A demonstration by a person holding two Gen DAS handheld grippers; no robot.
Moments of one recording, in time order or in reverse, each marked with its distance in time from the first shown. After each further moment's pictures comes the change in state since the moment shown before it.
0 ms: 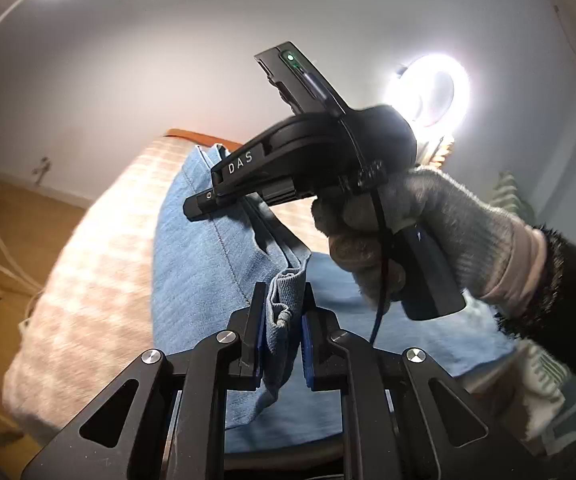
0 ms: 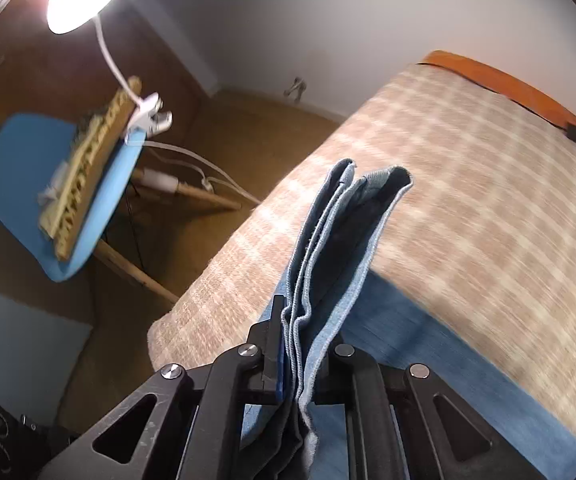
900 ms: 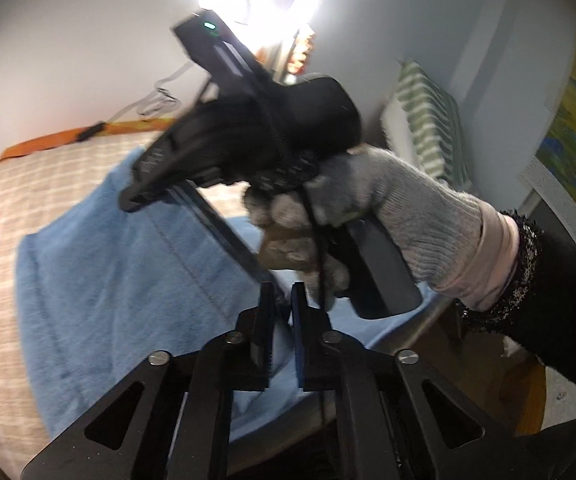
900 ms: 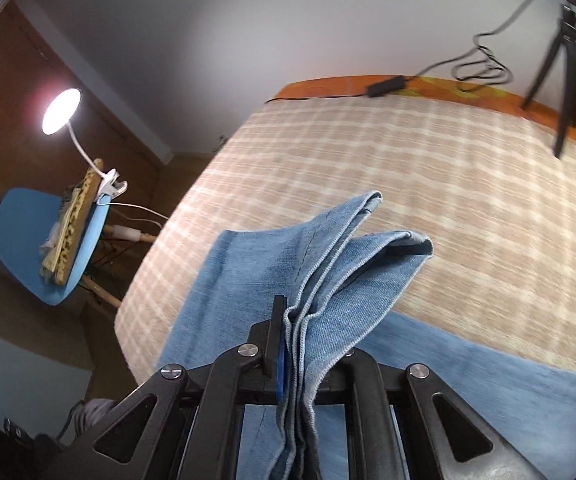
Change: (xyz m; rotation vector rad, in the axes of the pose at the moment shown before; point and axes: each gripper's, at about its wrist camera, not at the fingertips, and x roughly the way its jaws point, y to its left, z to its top) left arm 0.106 -0.190 0.004 0.310 0.268 -0.241; right arm -0.134 -0.147 -0.112 0.197 -0.195 -0.059
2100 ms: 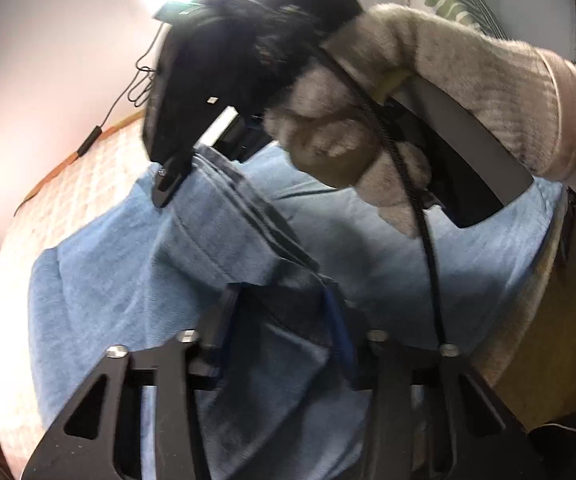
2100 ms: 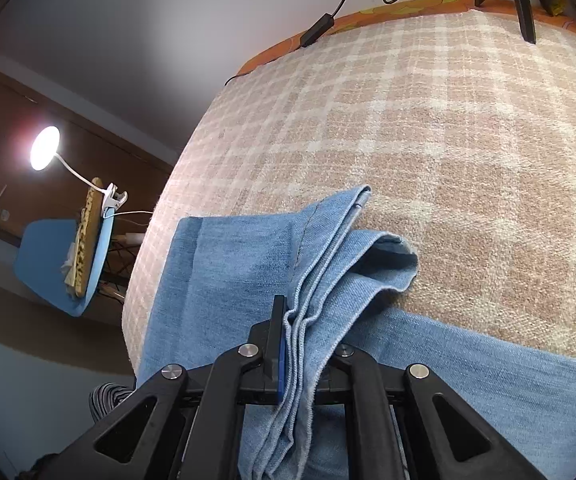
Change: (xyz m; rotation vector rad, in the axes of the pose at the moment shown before) left arm 0.109 -0.034 -0.031 0.258 0.134 0.340; right arm 0.026 -0.114 -0.032 0.173 0.089 0.169
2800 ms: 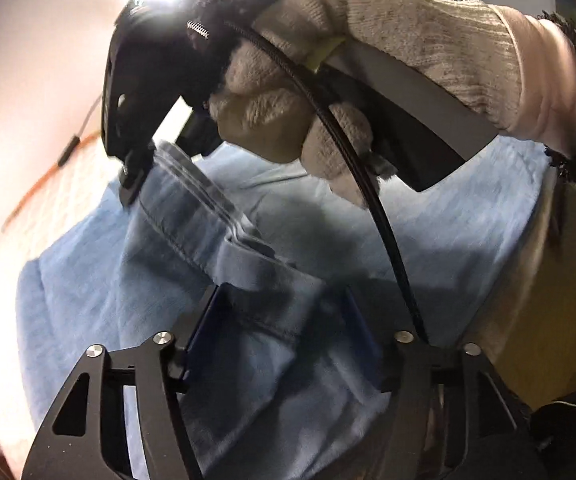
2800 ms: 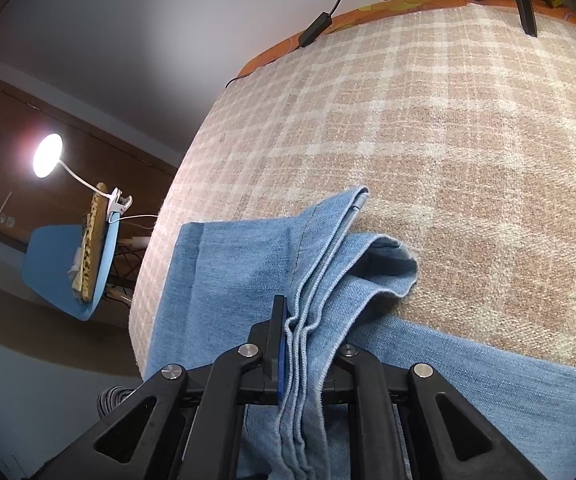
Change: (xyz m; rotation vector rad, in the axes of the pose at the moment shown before) left arm 0.006 -0.016 -0.003 0.079 0.016 -0.024; right arm -0.003 -0.008 0.006 0.015 0.001 0.028
